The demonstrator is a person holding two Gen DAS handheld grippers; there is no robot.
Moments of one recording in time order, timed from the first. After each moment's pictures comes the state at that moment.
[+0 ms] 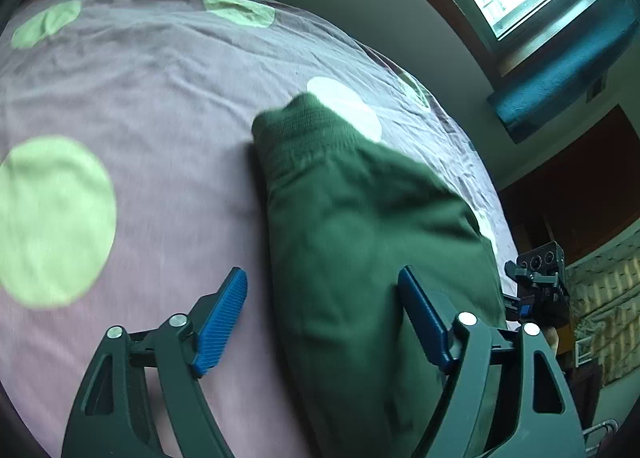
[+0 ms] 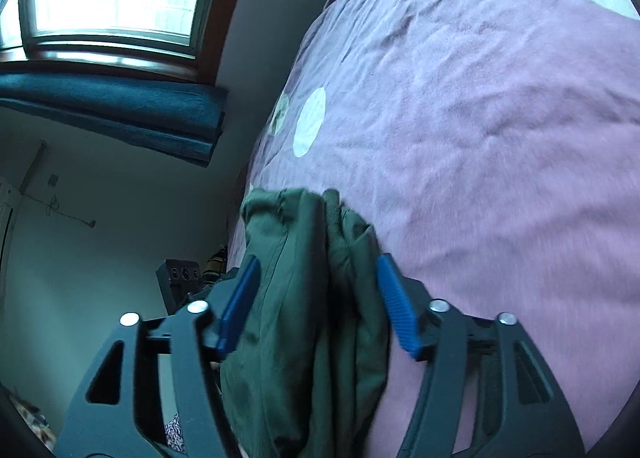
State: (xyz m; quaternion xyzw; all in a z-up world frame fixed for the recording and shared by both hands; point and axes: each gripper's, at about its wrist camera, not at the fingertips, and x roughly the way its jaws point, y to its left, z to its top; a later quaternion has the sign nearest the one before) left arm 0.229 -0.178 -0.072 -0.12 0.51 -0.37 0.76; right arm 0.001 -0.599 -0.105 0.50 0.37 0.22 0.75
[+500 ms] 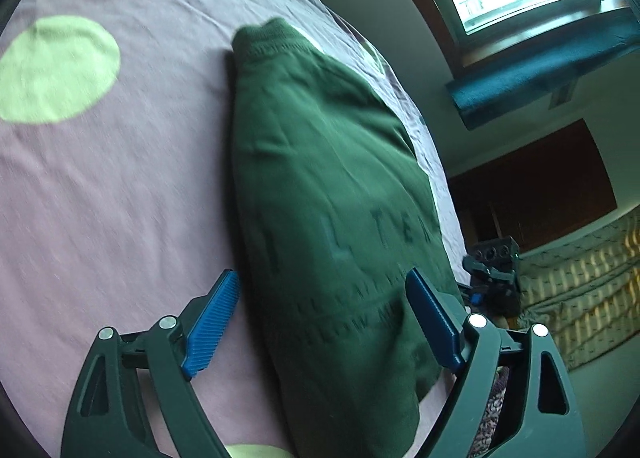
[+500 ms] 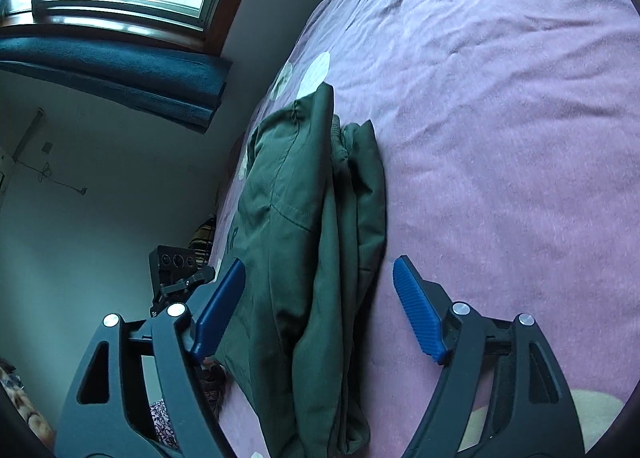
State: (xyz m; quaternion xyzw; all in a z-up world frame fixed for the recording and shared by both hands) left arm 0.171 -0.153 -0.080 -0.19 0.55 -0.44 0.69; right arm -0.069 -0.583 -0.100 0.46 0.39 0.21 0.76
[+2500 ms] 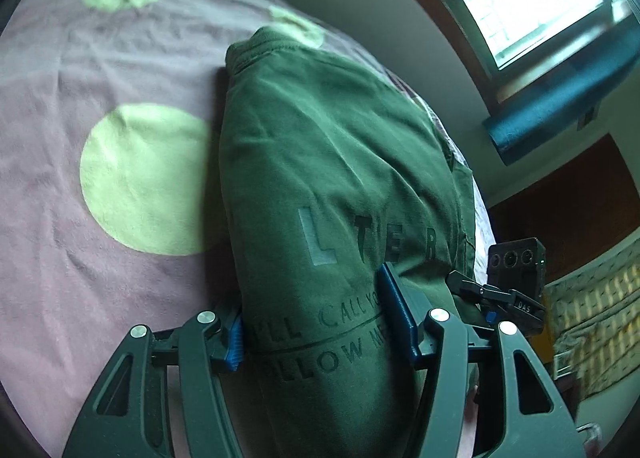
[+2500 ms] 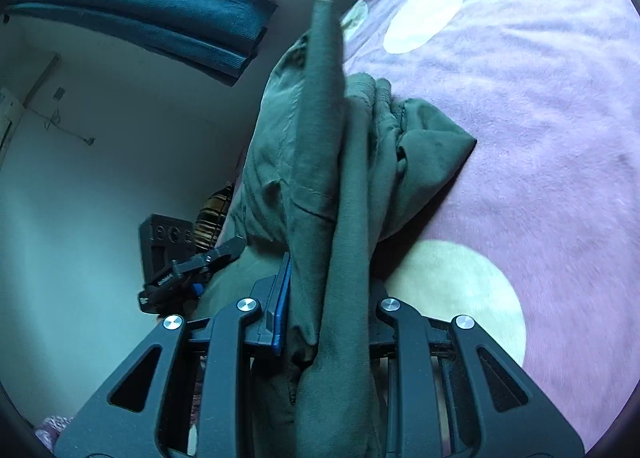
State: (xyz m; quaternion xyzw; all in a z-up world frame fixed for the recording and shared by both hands) left arm 0.233 -0.098 -0.080 -0.18 0.51 -0.37 0.75; right arm 0.029 -0.469 -0.109 0.42 0.40 0.31 0.75
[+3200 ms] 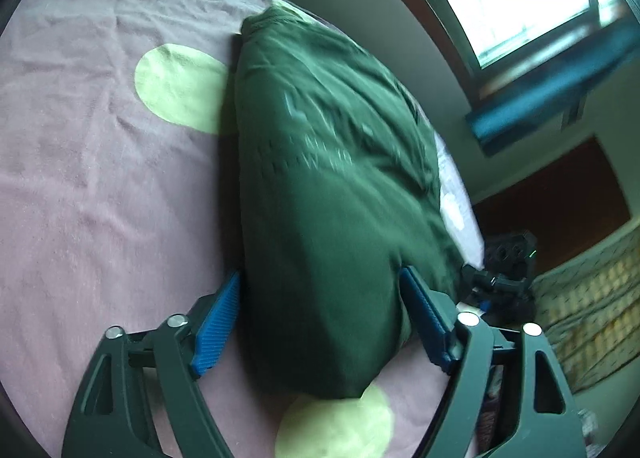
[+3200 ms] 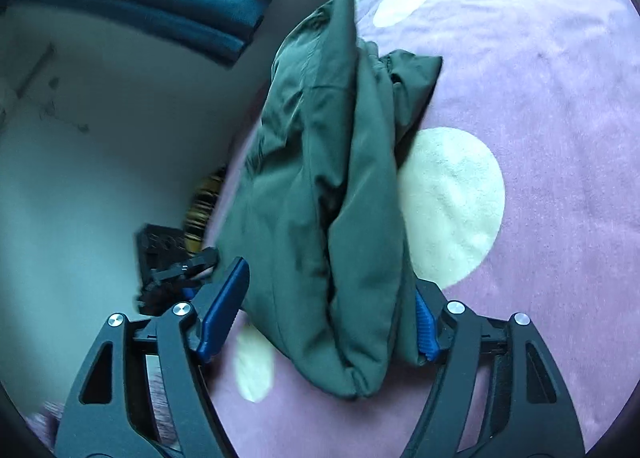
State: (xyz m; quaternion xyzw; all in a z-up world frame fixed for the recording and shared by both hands) left arm 0.146 -0.073 -0.073 -0.17 0.50 -0.38 0.76; right arm -0.070 -0.462 -0.092 0.37 0.42 0.27 0.78
